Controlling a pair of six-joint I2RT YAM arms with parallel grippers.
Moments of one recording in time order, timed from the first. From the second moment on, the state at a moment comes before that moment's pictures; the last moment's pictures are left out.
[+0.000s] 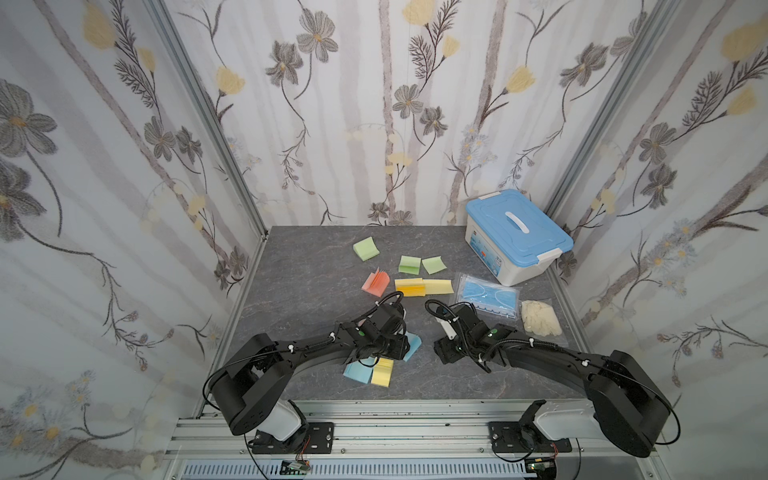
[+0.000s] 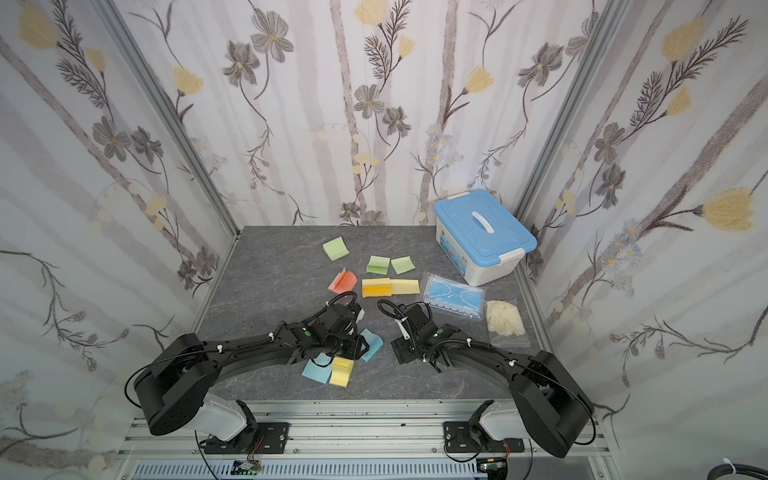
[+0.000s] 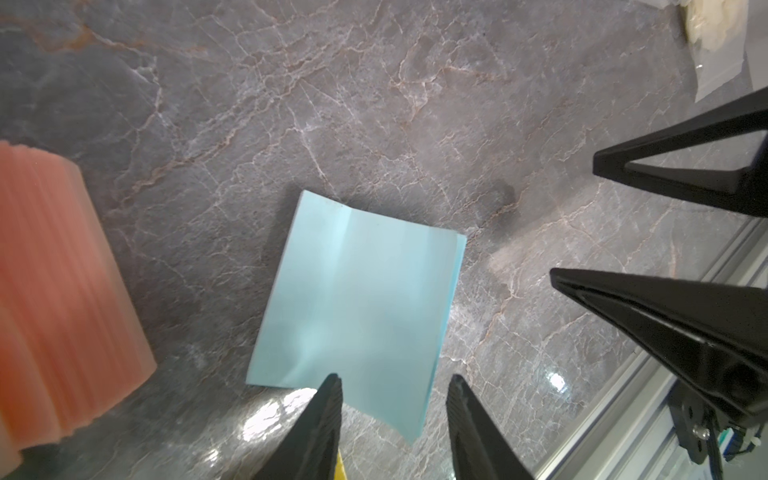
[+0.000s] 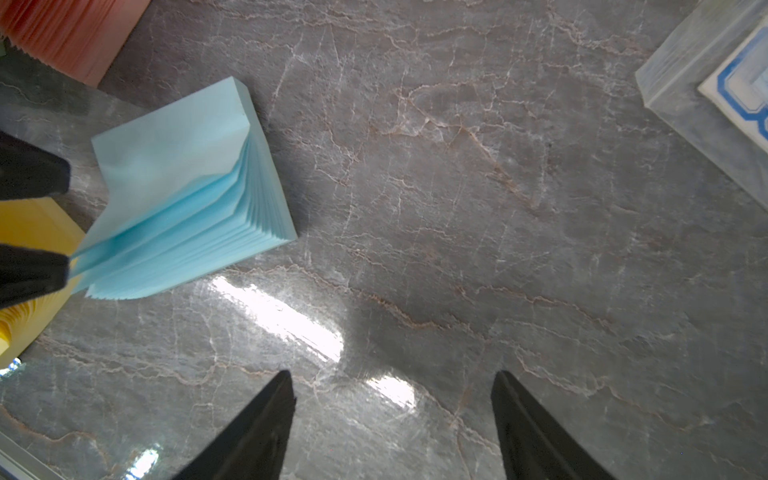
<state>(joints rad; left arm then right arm) -0.86 1.52 0.77 -0.20 0.15 -0.54 0.70 1.35 0.67 -0.39 0.05 0.23</state>
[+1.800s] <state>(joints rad) -0.86 1.56 0.77 -0.21 0.08 -0.55 0.70 1.59 0.89 -0.29 -0.09 0.30</state>
